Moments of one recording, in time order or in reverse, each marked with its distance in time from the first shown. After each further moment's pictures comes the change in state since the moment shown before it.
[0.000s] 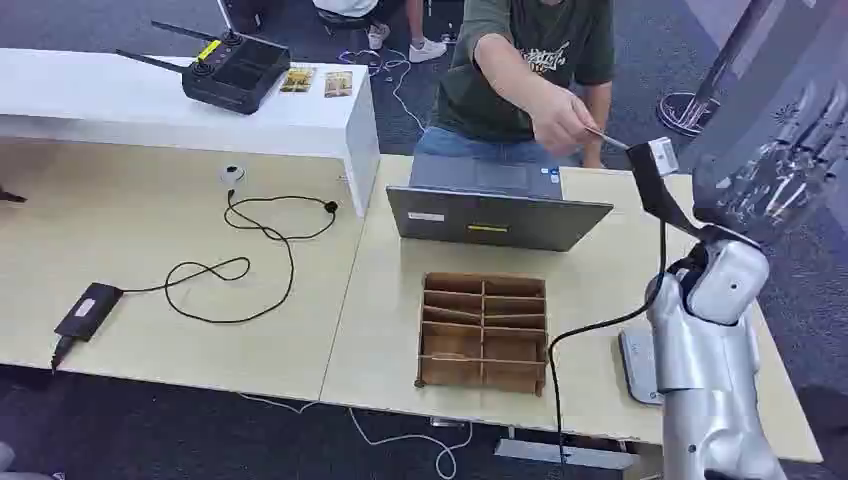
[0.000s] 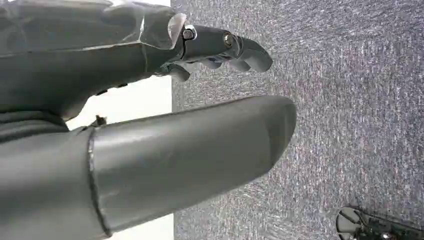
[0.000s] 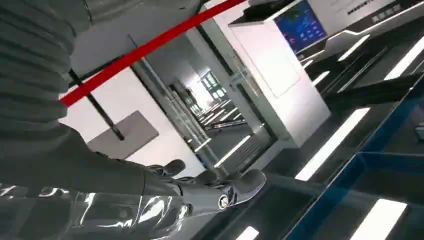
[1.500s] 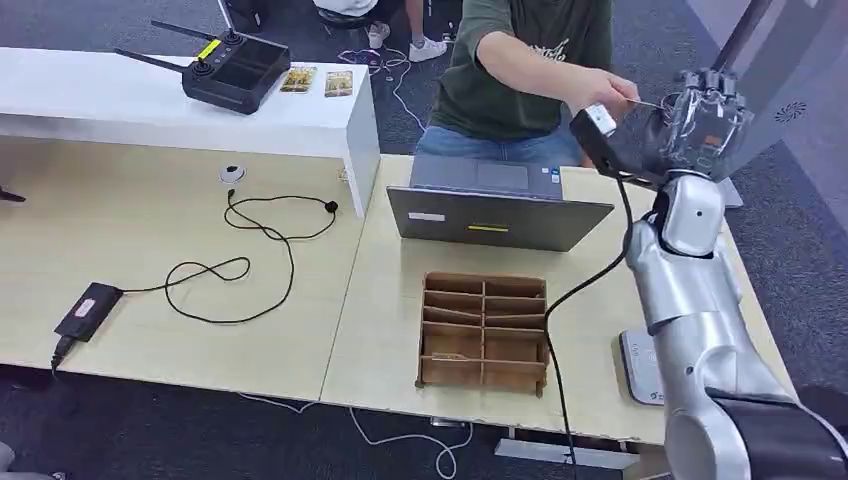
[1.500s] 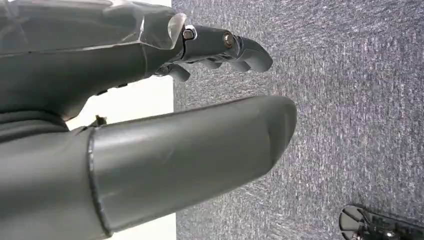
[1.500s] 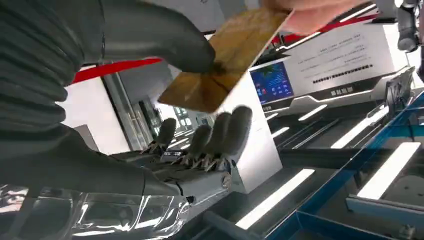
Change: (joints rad) left arm 0.003 0.000 0.000 0.000 0.003 -0.007 0.005; right arm -0.252 0.016 0.066 0.393 -0.002 0.131 -0.090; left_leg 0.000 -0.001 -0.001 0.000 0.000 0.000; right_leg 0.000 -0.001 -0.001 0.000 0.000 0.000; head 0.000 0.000
